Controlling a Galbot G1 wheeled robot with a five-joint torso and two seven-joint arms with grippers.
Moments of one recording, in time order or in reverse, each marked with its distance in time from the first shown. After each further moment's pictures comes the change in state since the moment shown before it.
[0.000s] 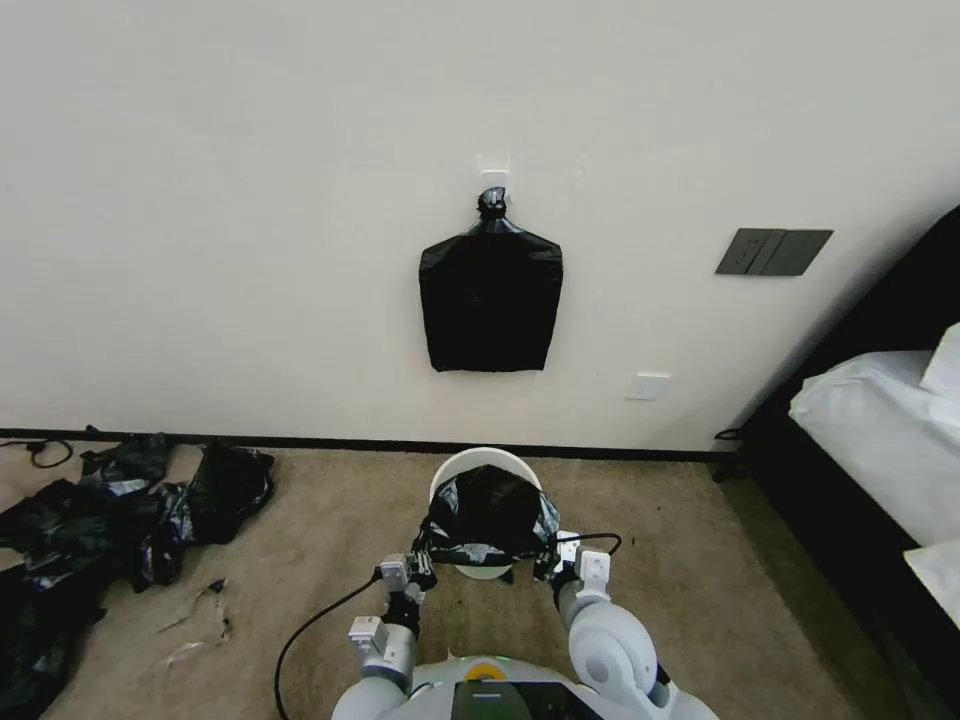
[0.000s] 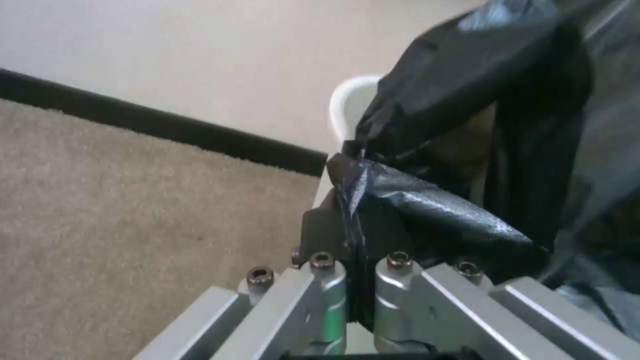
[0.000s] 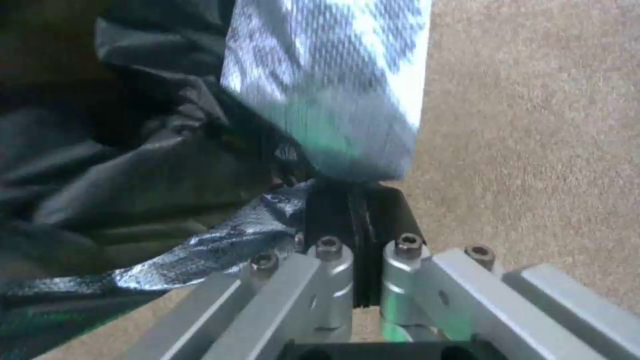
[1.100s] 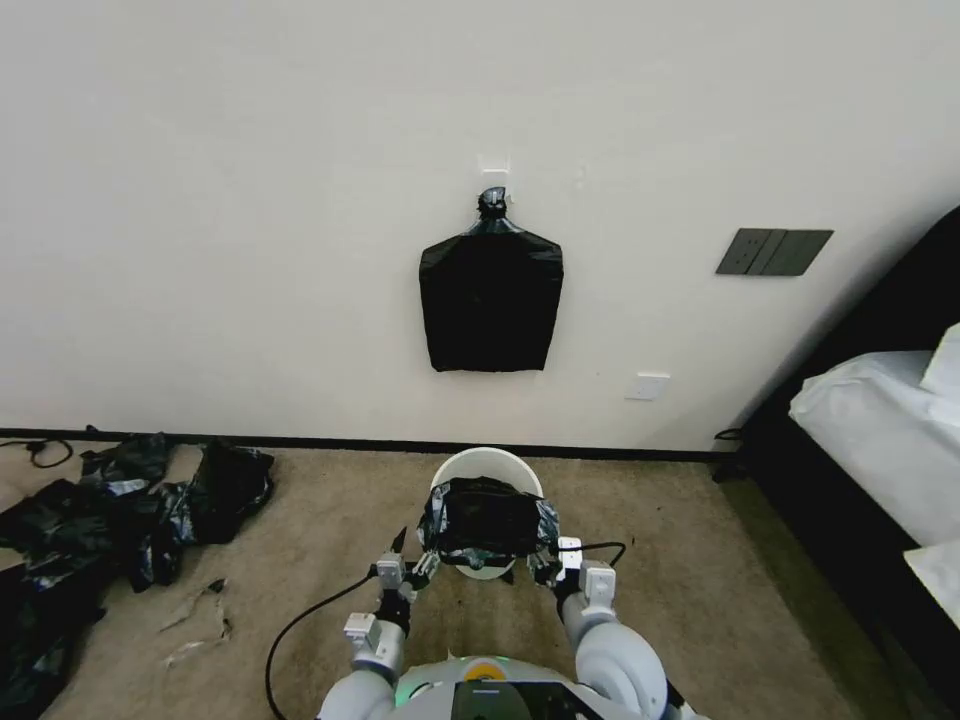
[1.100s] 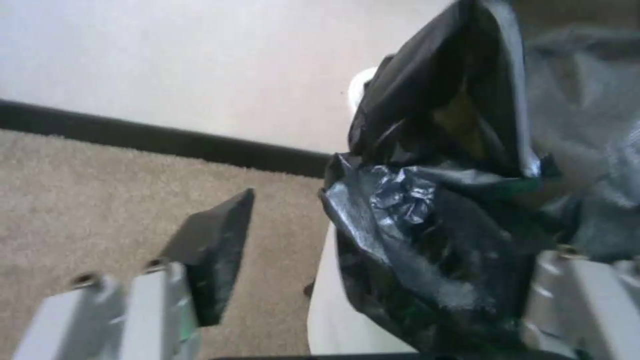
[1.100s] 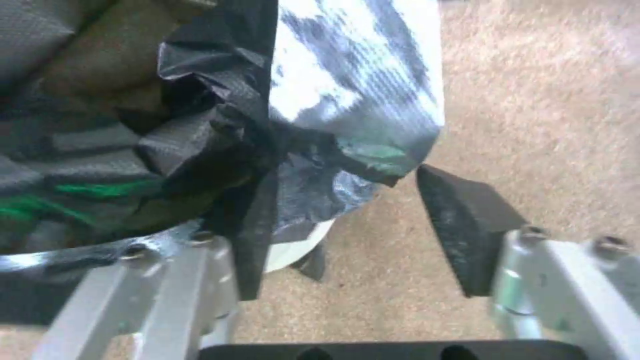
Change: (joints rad) left arm -0.010 0.042 -0.030 0.051 0.027 -0.042 0.059; right arm -0.096 -0.045 0.008 0.019 -0.178 0.136 -0.165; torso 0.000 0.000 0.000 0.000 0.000
